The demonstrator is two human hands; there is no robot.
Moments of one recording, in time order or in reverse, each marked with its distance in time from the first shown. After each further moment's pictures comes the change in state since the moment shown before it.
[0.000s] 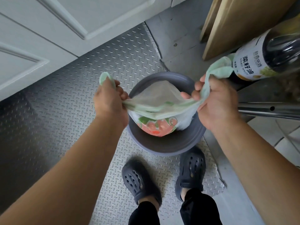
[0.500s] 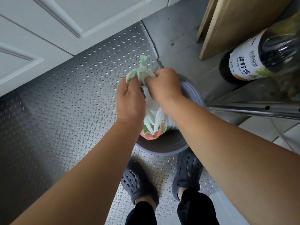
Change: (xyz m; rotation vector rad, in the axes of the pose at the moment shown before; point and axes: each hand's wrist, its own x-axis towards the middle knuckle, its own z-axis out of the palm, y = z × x) left_hand -0.032 -0.034 0.025 0.237 -0.244 0.238; right_hand 0.031 0.046 0.083 -1.110 -0.036 -0.248
